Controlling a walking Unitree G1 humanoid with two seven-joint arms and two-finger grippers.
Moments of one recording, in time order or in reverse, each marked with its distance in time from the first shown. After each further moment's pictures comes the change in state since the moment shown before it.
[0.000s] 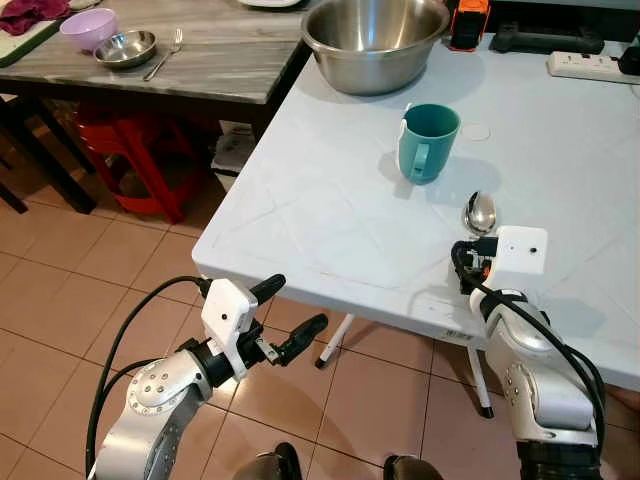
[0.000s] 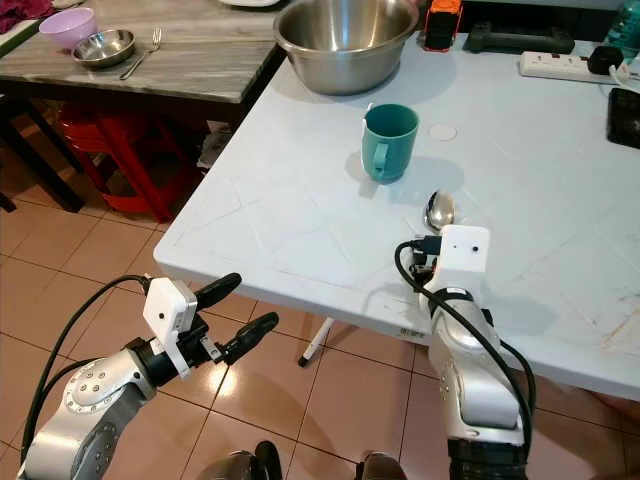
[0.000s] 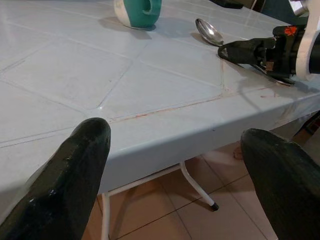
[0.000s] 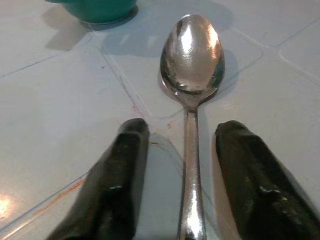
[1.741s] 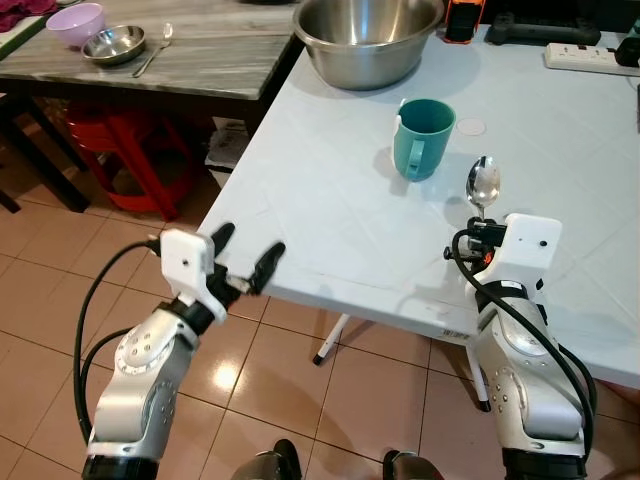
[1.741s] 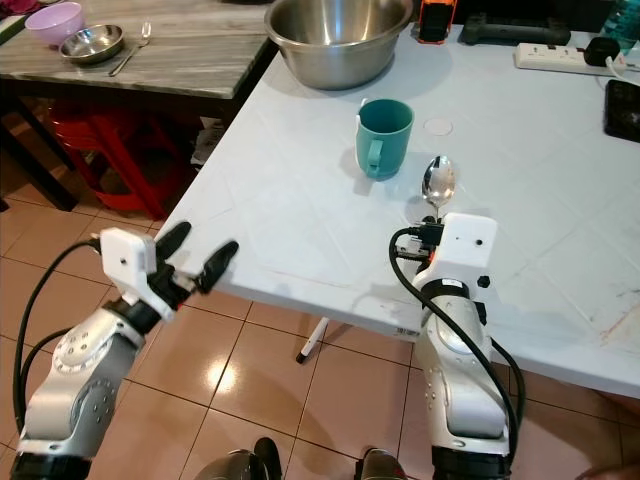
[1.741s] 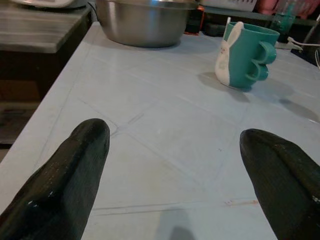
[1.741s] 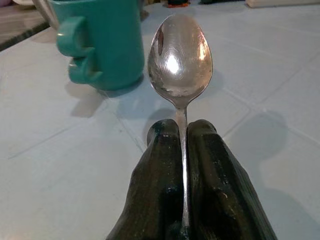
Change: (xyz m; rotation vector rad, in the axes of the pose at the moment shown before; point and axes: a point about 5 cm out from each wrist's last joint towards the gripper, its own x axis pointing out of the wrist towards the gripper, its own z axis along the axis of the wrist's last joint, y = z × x) left arm 0.009 0.048 0.032 -0.035 -0.162 0.340; right arm -0.014 0.019 0.023 0.057 -0.216 0.001
